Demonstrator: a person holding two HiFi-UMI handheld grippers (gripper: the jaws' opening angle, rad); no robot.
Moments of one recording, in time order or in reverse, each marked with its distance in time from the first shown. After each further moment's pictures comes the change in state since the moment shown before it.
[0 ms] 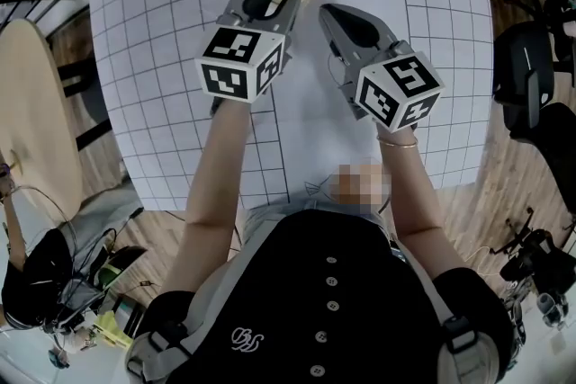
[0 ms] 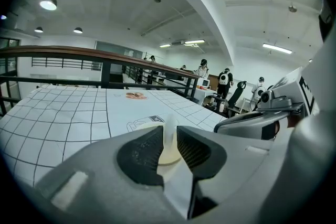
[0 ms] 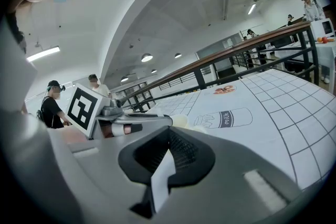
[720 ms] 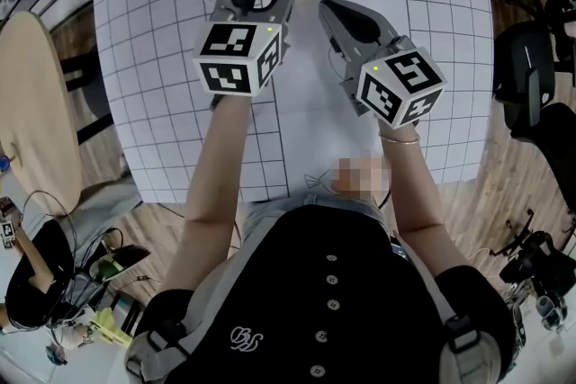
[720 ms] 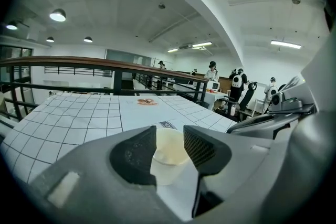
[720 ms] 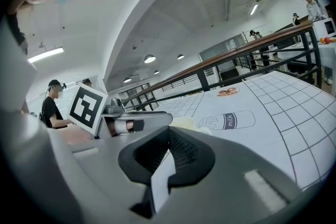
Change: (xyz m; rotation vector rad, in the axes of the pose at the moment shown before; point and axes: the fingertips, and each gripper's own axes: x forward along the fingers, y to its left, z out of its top) left arm -0.020 0.012 0.013 -0.003 -0.051 0.126; right arm -0.009 0.014 0.005 -0.014 -0.014 0.027
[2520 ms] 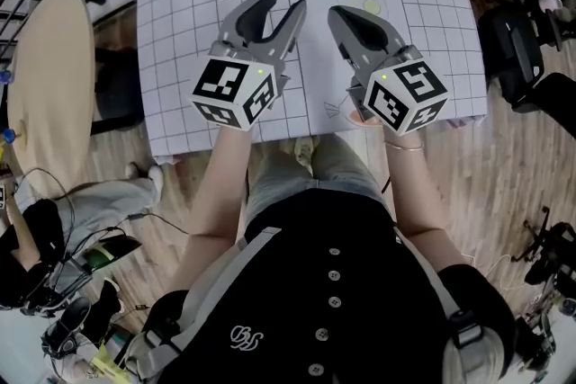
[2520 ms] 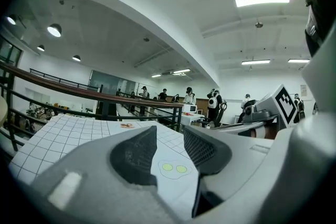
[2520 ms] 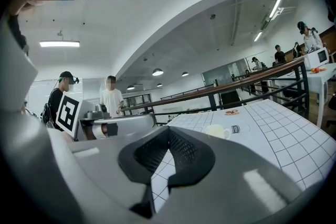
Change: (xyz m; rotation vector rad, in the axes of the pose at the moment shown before) left arm -0.250 -0.118 0.014 0.066 -0.297 -0.173; right arm -0.145 0.184 -0.010 -0.136 -0.181 -0.037
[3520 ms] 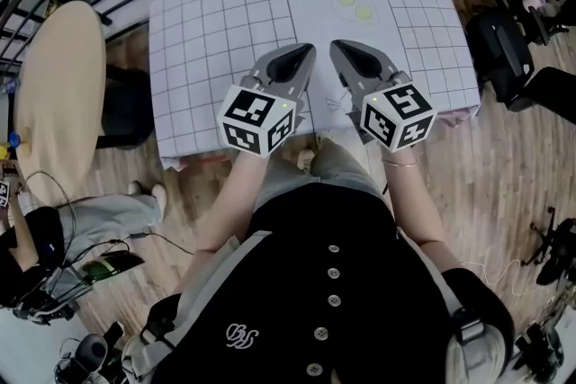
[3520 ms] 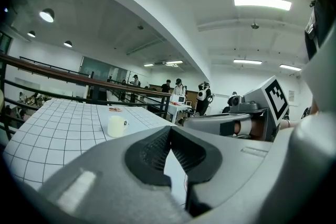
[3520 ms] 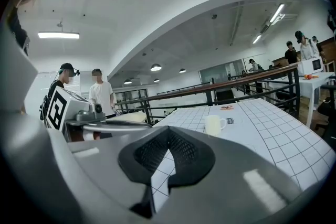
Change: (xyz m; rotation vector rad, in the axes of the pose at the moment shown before) left arm -0.053 -0.074 -0.048 -0.036 0.117 -0.112; right arm -0.050 0.043 -0.034 -0.039 0.047 -0.056
